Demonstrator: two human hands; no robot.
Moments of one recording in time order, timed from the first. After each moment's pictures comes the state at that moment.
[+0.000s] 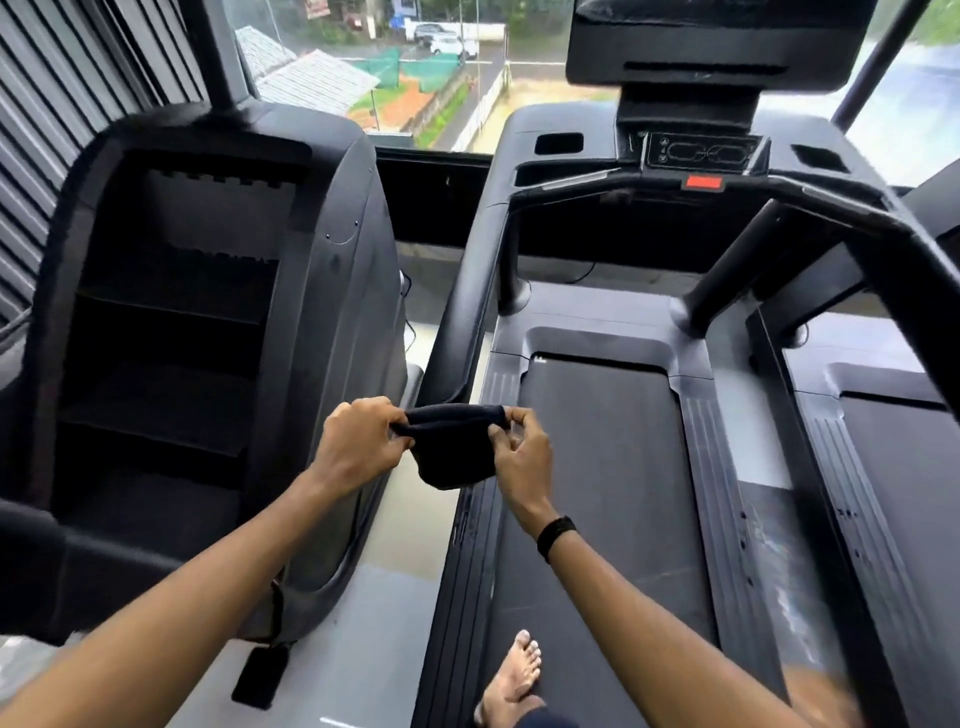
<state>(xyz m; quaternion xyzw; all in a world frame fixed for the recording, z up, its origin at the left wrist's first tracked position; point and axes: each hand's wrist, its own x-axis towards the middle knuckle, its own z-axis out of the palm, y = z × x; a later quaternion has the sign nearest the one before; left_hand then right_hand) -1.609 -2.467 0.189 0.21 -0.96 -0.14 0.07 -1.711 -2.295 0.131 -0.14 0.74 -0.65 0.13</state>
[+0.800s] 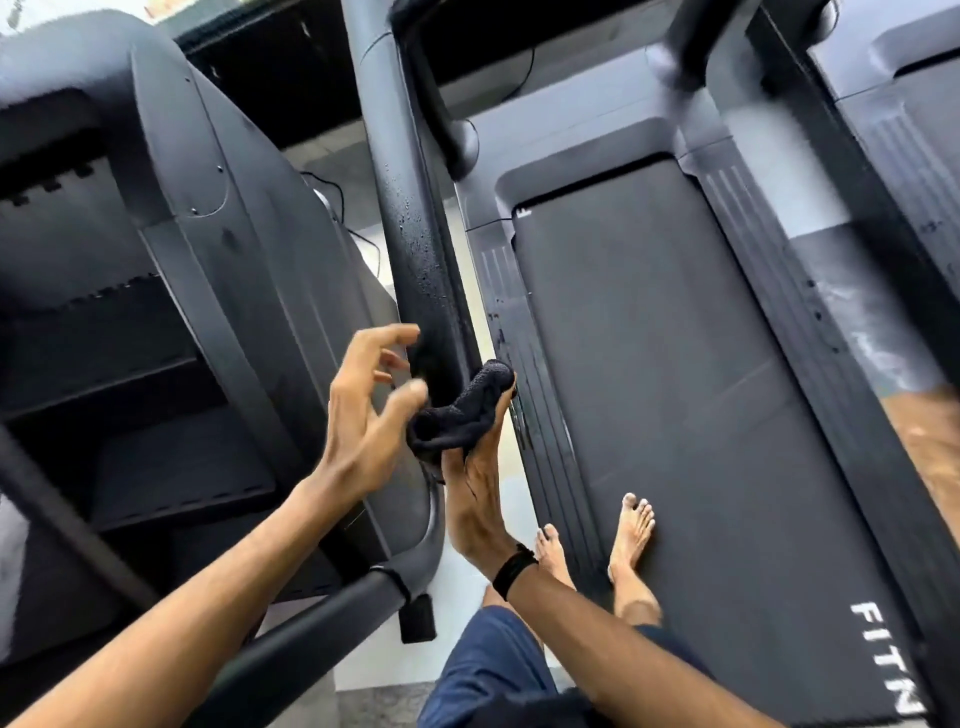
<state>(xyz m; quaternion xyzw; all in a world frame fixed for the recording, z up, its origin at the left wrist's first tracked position) -1.701 -2.529 0.174 0.07 -0.91 -0.41 0.03 -1.660 -2.425 0.075 0.01 0.59 -0.79 0.13</state>
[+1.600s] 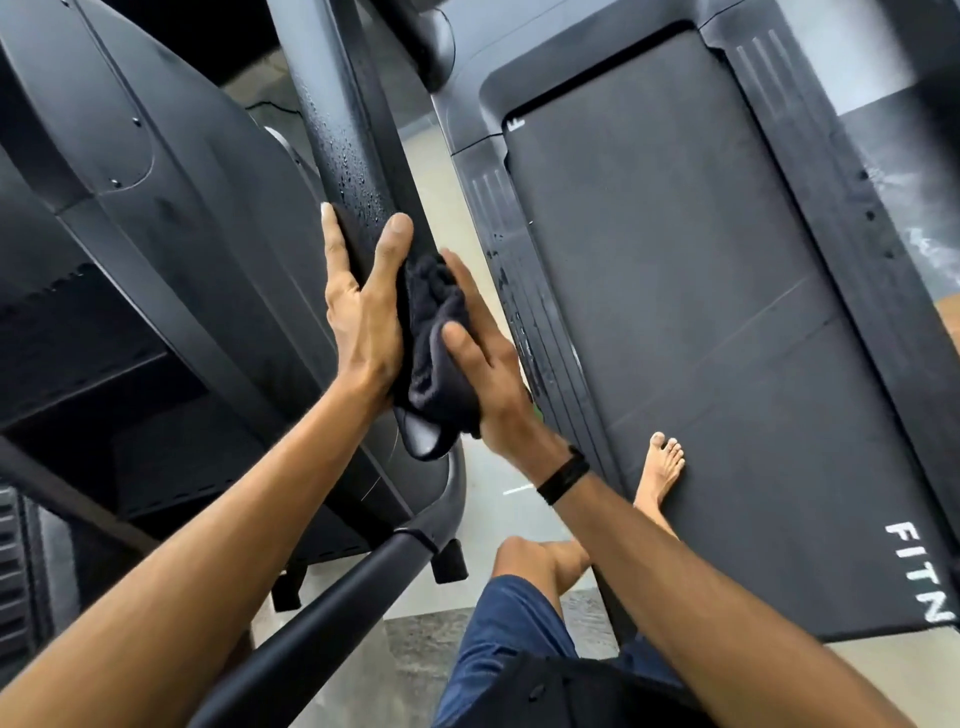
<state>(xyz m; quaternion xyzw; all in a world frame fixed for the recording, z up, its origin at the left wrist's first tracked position) -1.809 -2.519 0.126 0.34 -0.78 -0.52 0.05 -1.775 -2.426 0.055 -0.06 0.52 -0.84 0.15</state>
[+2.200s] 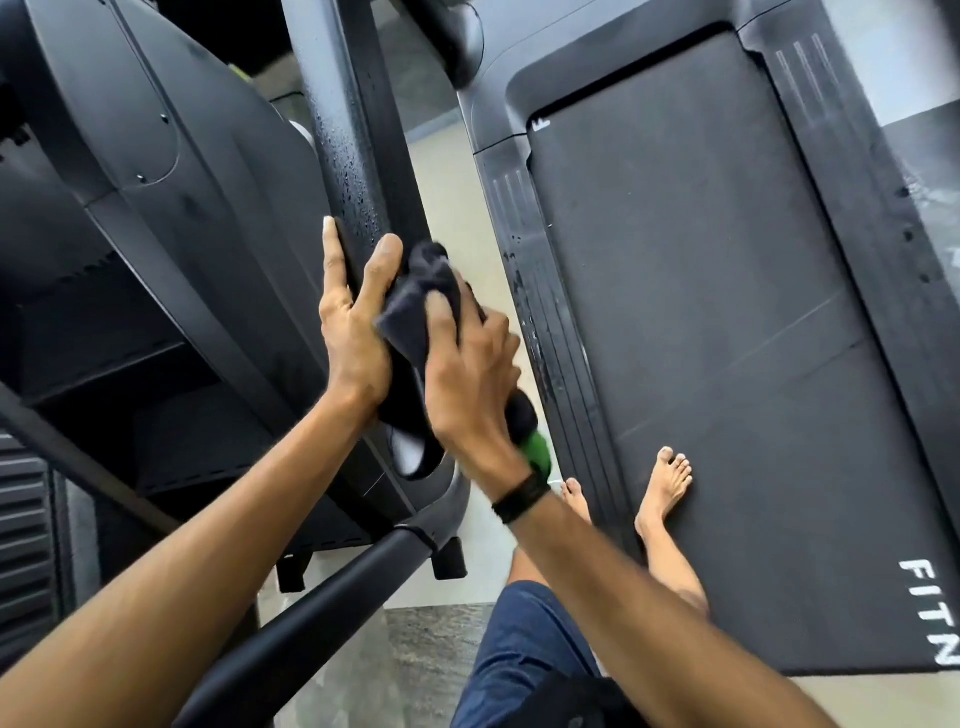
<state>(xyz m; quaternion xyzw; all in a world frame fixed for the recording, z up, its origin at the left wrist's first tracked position) -1.813 -2.520 0.128 0.36 -0.79 -0.50 0.06 -1.793 -2.423 0.117 0.11 0.71 -0.65 0.24</state>
